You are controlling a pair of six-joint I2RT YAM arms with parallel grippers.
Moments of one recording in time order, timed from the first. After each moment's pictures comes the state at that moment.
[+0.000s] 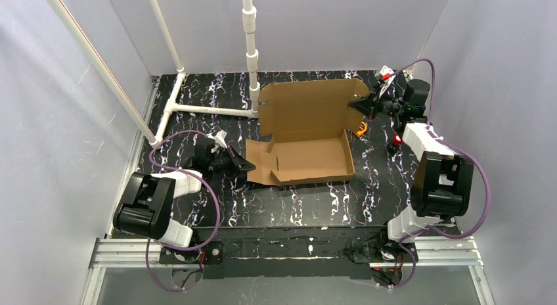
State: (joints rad) left arm -0.23 1.46 0.45 0.35 0.60 -0.86; right arm -0.09 1.60 1.06 0.28 -1.12 -0.17
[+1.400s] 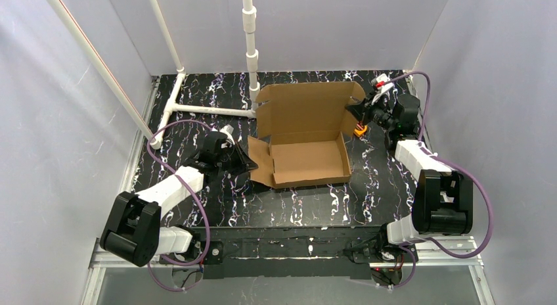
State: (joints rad) left arm -0.40 1.28 0.61 -0.06 0.32 -0.83; right arm -0.01 1.46 0.85 0.47 -0.78 -0.01
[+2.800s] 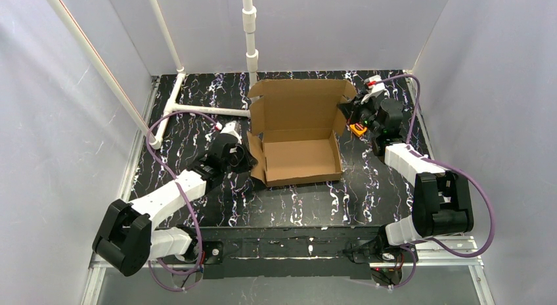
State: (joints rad) left arm -0.56 1.21 0.65 -0.10 0.01 -0.69; right arm 0.14 1.45 0.79 0.57 -0.46 0.16
